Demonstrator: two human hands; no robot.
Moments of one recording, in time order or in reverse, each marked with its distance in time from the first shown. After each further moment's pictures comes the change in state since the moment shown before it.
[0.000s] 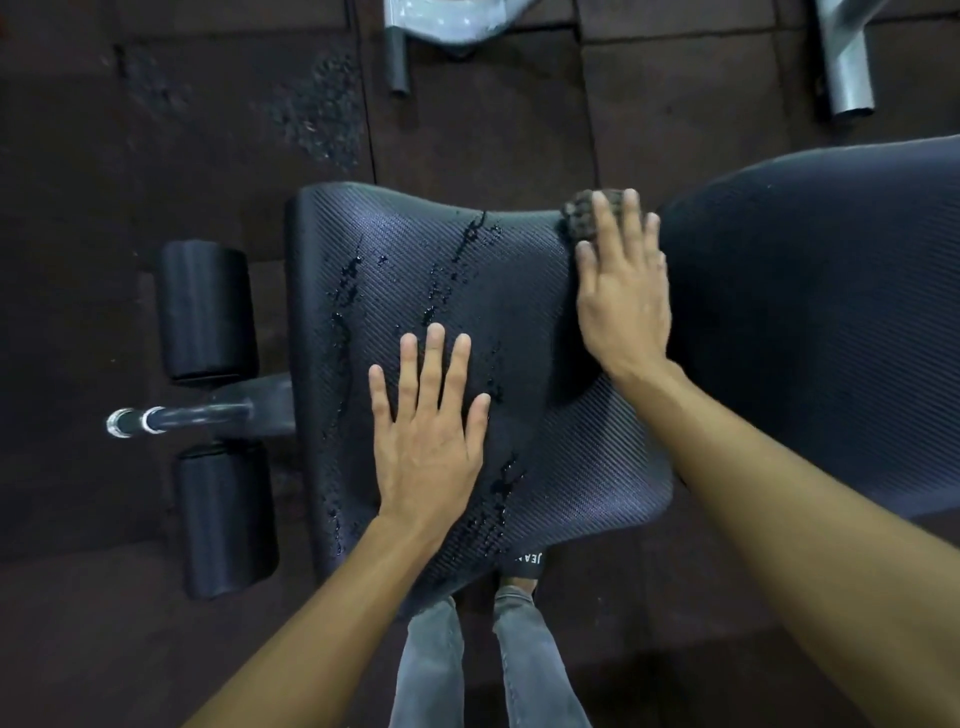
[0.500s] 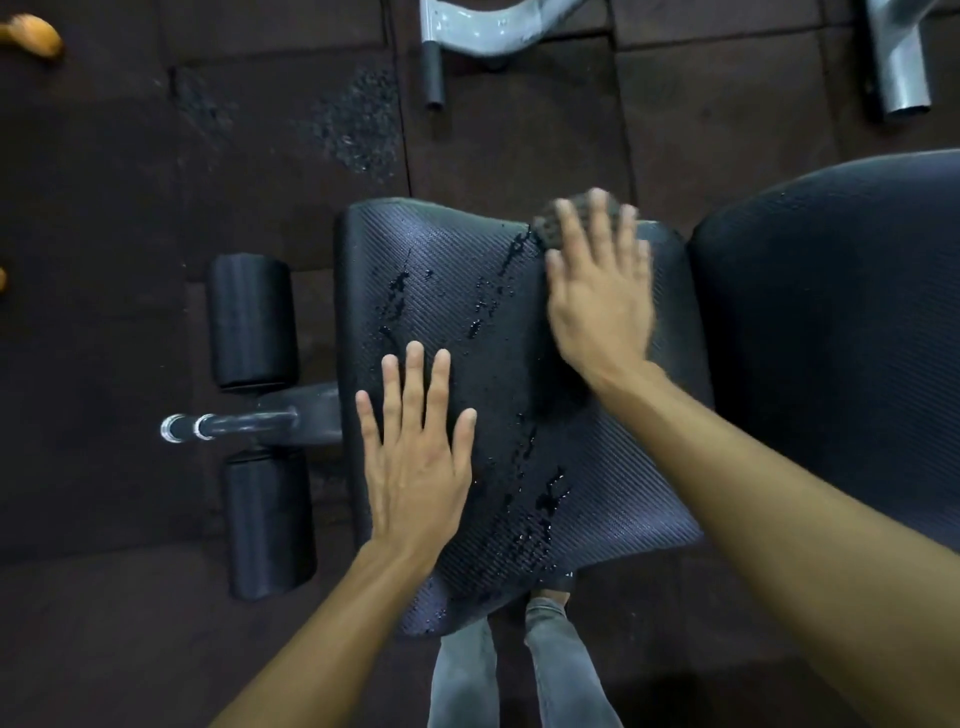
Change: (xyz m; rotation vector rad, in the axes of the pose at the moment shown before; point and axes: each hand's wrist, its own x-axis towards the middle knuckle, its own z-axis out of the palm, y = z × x) left_hand -0.007 -0.044 -0.010 -0.086 -0.022 -0.108; right_hand -0.003 -0.062 0.026 -0.121 0.001 -0.088
